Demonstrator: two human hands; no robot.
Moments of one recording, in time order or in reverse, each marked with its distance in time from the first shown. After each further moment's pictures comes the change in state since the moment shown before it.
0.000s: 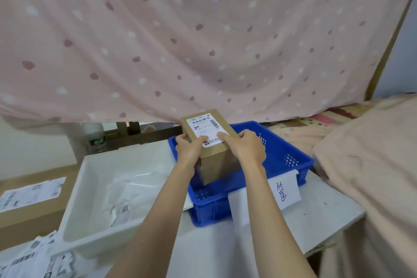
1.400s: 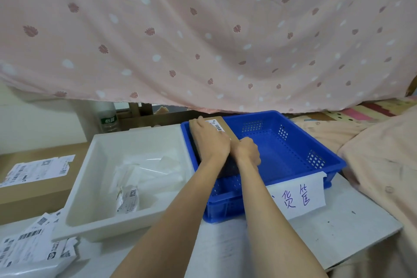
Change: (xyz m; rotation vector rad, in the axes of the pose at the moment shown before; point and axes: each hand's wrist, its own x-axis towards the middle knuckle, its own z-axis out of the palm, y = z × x) left_hand 0.033 -0.026 0.037 0.594 0.349 0.320; right_hand 0.044 0.032 0.085 -0.117 -0.127 0.185
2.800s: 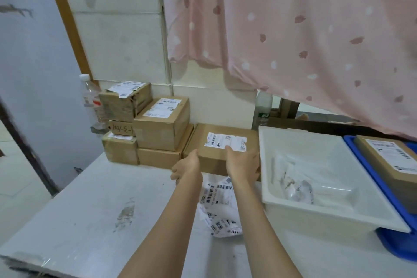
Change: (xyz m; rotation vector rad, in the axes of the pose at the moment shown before) left_hand 0.006 -0.258 -0.374 -0.571 0.528 -1.019; right_hand -0.301 -0.134 0.261 0.179 -0.253 -0.236
